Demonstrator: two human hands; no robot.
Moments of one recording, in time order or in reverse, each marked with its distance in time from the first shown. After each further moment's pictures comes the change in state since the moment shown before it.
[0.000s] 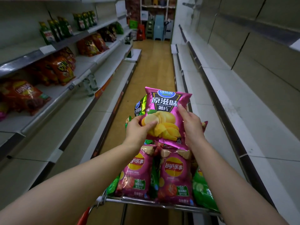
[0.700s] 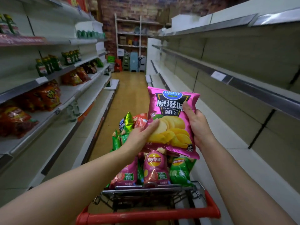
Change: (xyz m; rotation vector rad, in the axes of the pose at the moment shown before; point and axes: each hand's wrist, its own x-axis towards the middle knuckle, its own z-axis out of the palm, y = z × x) left_hand -0.159 0.071 -0.014 0.032 -0.452 0.097; right_hand -0.168 -0.101 -0.050 0.096 -0.075 -0.288
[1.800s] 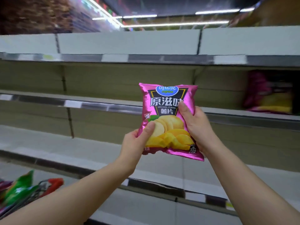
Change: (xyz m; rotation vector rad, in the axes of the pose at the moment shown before) left_hand -0.424 0.066 0.216 -0.191 -1.057 0.280; right_hand -0.598 -0.211 -0.019 -0.641 1.201 -0.431
